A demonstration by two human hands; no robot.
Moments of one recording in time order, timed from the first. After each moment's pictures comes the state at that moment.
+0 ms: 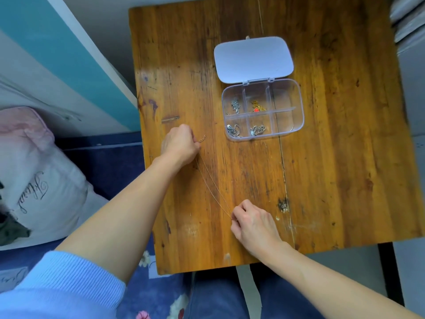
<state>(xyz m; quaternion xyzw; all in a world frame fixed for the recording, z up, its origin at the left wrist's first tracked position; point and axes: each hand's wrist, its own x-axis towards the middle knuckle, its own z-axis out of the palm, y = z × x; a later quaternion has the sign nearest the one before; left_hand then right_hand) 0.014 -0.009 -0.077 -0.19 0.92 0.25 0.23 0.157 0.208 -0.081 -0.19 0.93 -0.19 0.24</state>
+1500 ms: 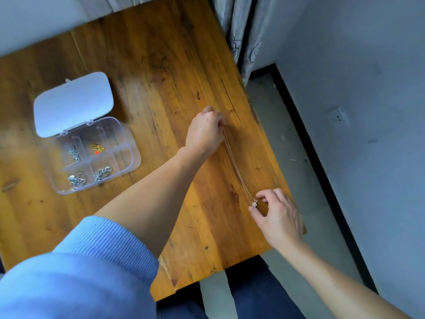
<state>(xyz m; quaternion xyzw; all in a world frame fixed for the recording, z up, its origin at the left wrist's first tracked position) -0.113 0.390 -0.081 0.10 0.95 0.28 0.10 0.078 0.549 -0.082 0.15 0.95 -0.21 0.19</state>
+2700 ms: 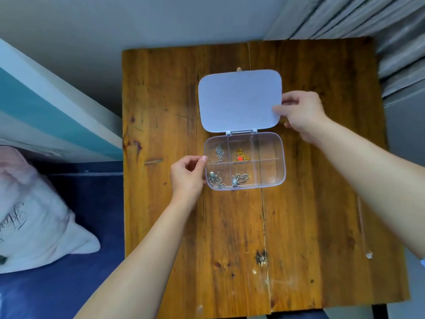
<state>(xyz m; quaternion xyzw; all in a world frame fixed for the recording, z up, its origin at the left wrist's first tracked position) -0.024 0.060 -0.067 -0.40 0.70 0.60 0.04 -0.200 0.250 -0.027 0.13 0.88 -0.41 0.18</state>
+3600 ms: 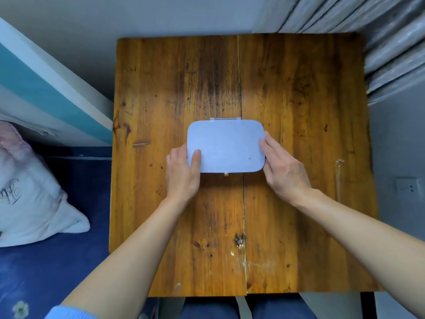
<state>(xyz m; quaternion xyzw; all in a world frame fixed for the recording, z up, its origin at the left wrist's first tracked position) 0.005 0.095 -0.077 -0.29 0.88 0.38 0.04 -0.064 0.329 -0.066 -0.25 0.94 -0.19 0.11</state>
